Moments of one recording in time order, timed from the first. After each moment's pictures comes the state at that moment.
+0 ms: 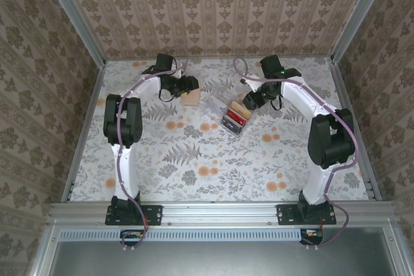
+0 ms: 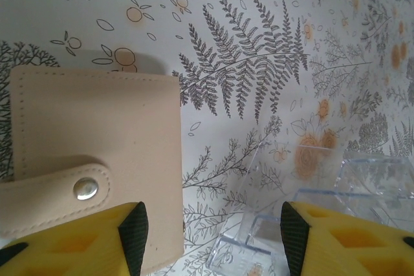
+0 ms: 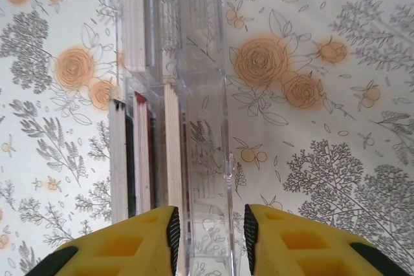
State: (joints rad) left arm -0.28 2.22 1.75 -0.51 0.58 -0.41; right arm 0.23 1.83 1.53 -0.83 -0.35 -0.40
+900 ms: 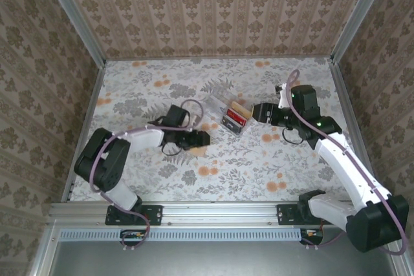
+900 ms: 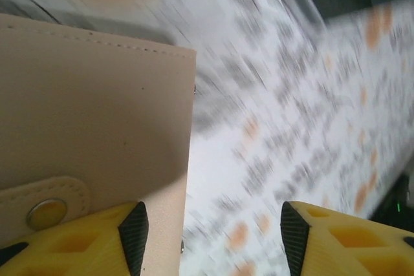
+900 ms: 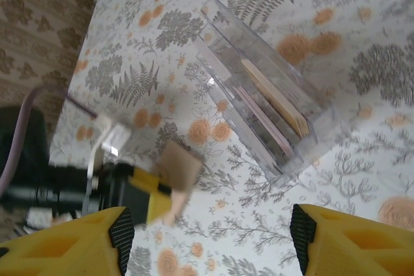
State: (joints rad) left arm -0.61 1.58 0.76 -0.19 0.57 -0.58; right arm 0.23 1.06 0.90 -0.50 -0.39 0.49
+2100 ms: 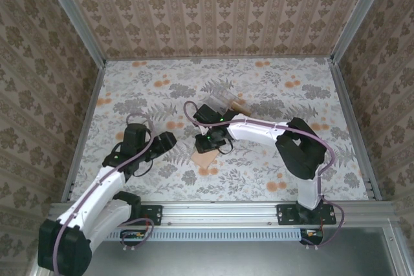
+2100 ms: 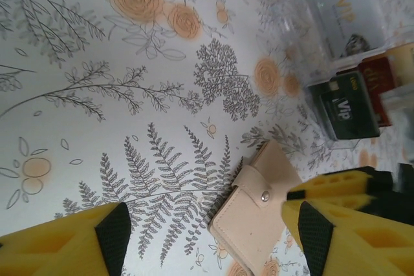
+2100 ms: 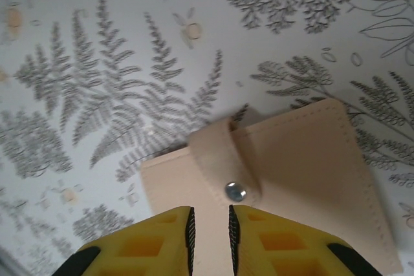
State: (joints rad) left arm -0.36 0.80 0.45 -0.38 0.26 -0.79; right arm 0.84 1.93 1.36 -0.62 -0.19 0.47
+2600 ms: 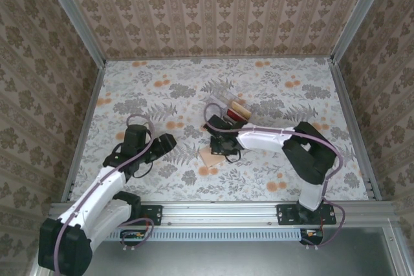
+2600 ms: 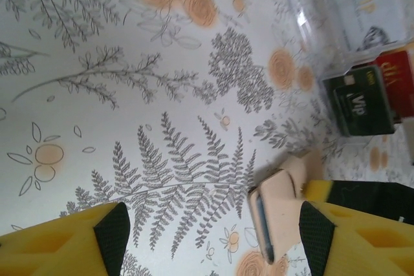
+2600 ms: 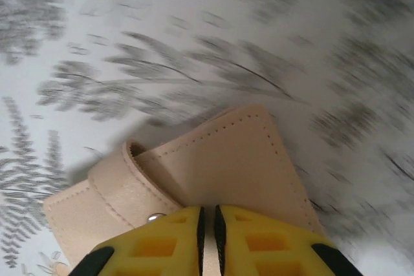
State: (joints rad) left arm -0.36 0.85 0.44 -0.38 0.28 -0.79; right arm 0.84 1.79 1.06 -0.48 0.06 0.99
